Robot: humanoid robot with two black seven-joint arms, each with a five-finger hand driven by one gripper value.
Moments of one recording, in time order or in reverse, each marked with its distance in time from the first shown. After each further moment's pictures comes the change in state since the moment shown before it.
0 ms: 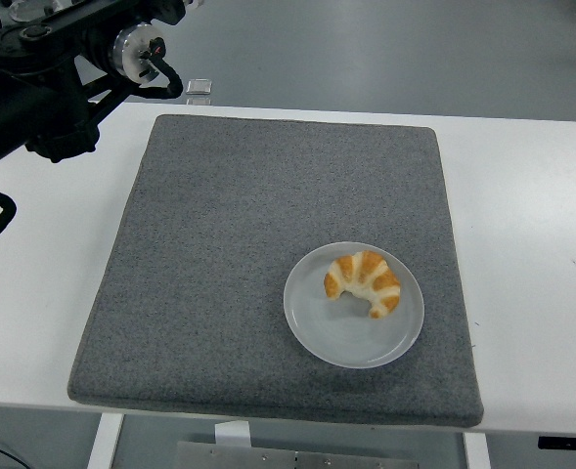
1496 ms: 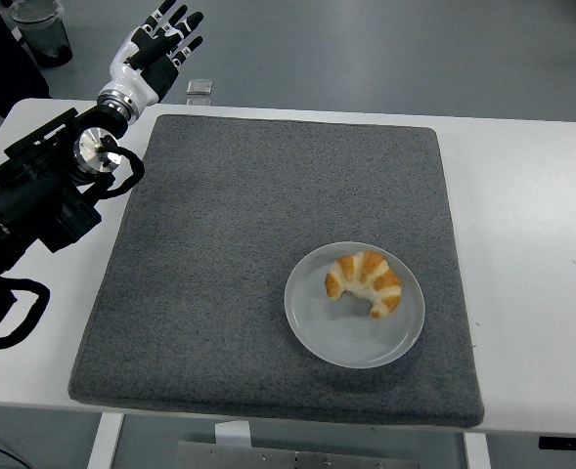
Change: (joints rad) left arm 0.314 -0.113 -0.254 0.370 -0.246 -0.196 0.056; right arm 0.013 0.000 -0.002 -0.001 -0.002 -0.002 0.000
